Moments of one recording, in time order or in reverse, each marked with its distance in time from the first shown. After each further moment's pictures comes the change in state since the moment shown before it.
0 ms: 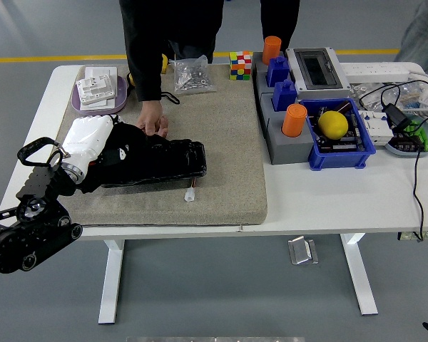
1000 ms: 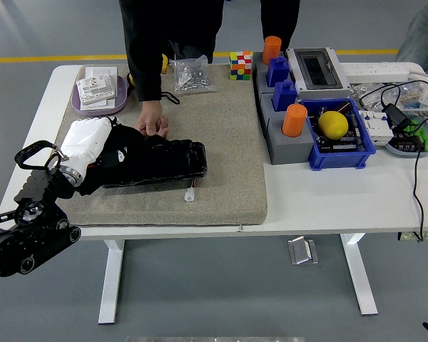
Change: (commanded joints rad) left arm 0.008 -0.009 0.008 -0.016 -0.006 0.014 -0.010; right arm 0.000 0.002 0.001 0.000 -0.002 0.001 0.000
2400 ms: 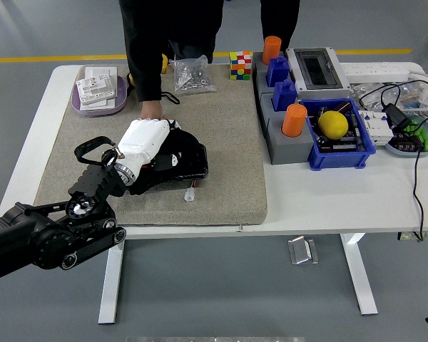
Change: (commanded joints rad) left arm -0.134 -0.147 0.168 -0.007 -0.033 -0.013 0.043; right arm 0.021 -0.023 -0.028 0.007 0.002 0.007 -0.005
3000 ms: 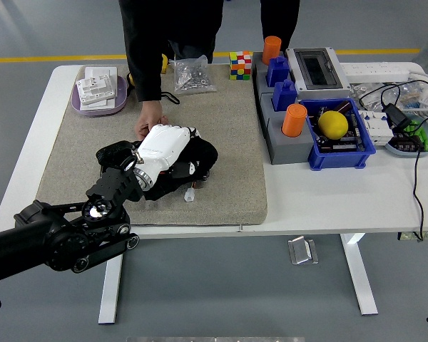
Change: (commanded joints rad) left arm -0.033 -0.041 0.088 -0.009 -0.012 -0.008 0.013; right arm -0.001 -0.003 -0.002 0.000 -0.004 0.002 0.000
